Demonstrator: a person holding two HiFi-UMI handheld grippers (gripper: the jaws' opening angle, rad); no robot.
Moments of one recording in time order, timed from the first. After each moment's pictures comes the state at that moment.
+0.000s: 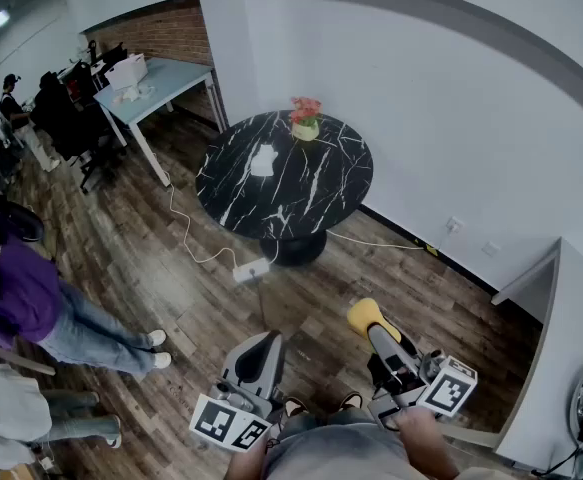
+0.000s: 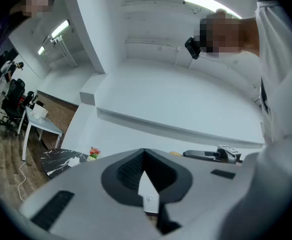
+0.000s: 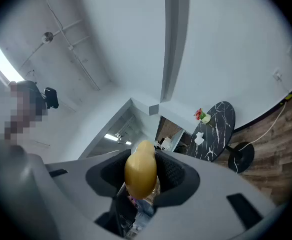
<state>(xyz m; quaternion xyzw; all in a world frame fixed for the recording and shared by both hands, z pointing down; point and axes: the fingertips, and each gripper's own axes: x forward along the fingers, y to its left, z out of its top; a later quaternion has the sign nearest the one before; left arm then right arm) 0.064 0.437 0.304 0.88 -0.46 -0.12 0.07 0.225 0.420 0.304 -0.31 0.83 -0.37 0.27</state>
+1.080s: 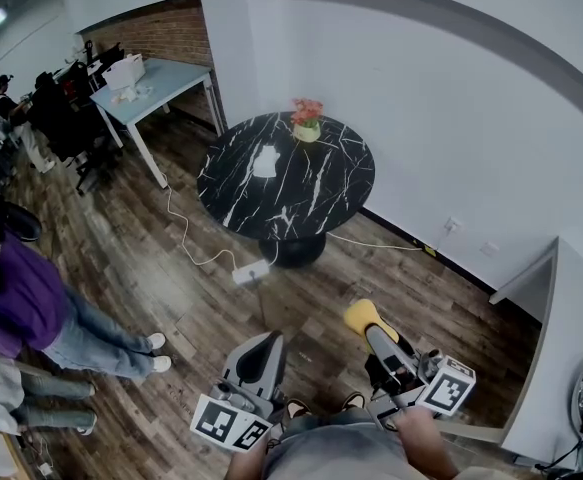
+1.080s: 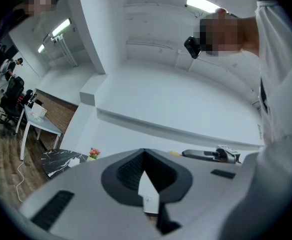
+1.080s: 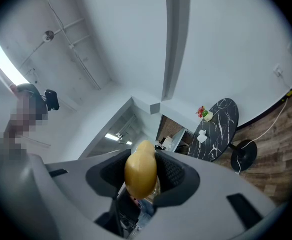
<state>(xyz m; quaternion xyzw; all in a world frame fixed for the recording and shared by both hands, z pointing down) 0.036 0.437 0.303 0.88 -0.45 -0.12 0.07 0.194 0.423 0.305 -0.31 0.83 -0.37 0.27</state>
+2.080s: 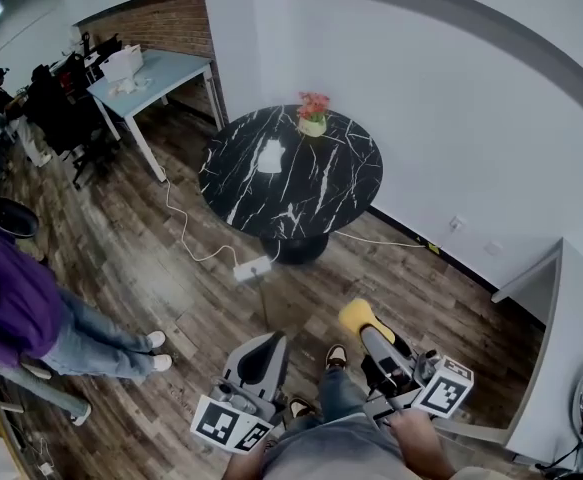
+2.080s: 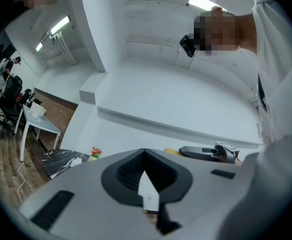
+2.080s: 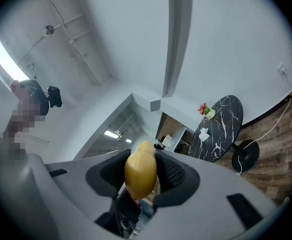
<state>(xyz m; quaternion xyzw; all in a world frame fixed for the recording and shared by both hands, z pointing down) 0.011 0.414 0.315 0.89 -0.44 -0.11 0.07 0.154 0.399 0.312 -0.31 0.84 -0.37 0.26</state>
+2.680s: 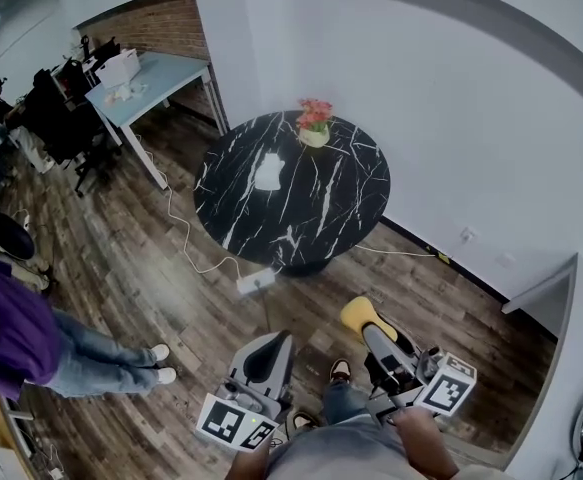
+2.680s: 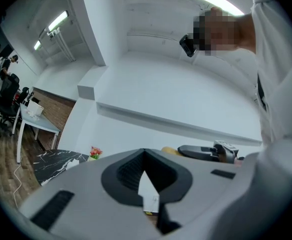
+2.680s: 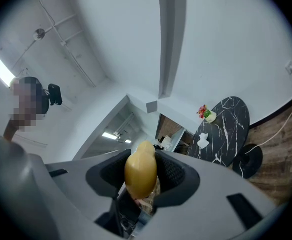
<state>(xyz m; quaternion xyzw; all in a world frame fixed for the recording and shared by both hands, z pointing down) 0.043 0.302 0.322 0.89 -0.44 -0.10 0.07 0.180 0.284 0.319 -0.31 0.84 -0.37 0.26</state>
